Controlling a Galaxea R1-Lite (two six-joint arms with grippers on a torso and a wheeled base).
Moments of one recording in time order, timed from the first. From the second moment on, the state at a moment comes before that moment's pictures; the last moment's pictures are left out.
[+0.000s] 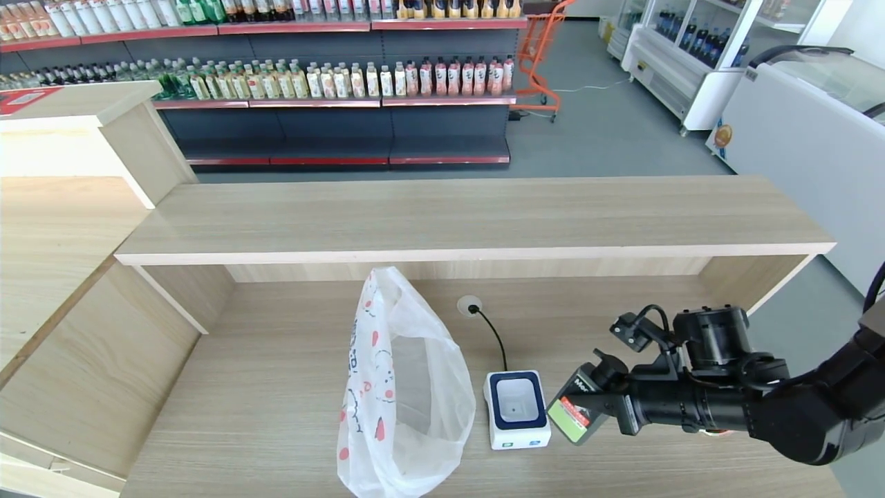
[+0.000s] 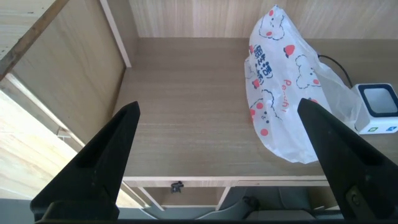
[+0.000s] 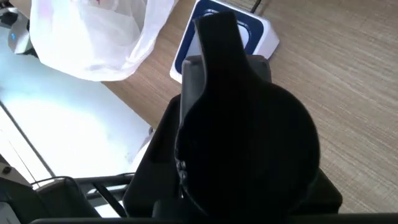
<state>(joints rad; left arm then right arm) 0.00 0.00 0.00 0.00 -0.02 -0.01 0.24 1.95 -0.53 -0.73 0.53 -0.12</state>
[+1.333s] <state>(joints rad) 0.00 0.00 0.00 0.00 -0.02 -0.01 0.35 2.21 -0.74 -0.85 0.51 -0.11</state>
